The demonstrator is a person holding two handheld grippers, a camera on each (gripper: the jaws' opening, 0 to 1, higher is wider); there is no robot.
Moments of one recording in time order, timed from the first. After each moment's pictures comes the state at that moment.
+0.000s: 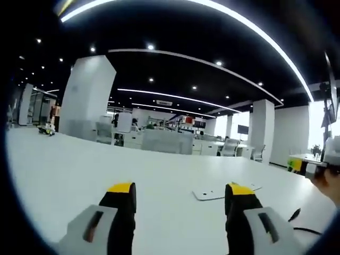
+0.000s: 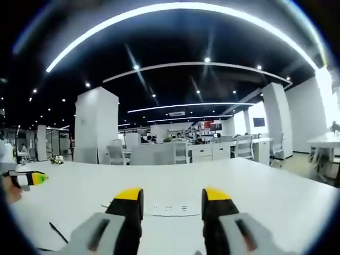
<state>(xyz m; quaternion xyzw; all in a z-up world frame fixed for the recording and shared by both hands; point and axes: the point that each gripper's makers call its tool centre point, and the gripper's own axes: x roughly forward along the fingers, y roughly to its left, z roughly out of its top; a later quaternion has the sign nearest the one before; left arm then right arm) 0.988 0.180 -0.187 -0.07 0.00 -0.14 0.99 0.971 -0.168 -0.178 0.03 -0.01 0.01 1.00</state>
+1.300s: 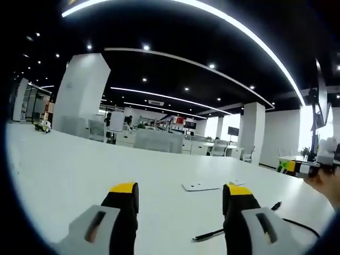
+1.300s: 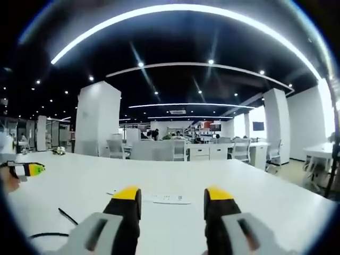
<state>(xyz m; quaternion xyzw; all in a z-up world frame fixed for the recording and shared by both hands) 0.932 0.188 -0.187 -0.08 0.00 -0.18 0.98 0.907 -0.165 -0.174 -0.01 0.00 0.01 1.00</state>
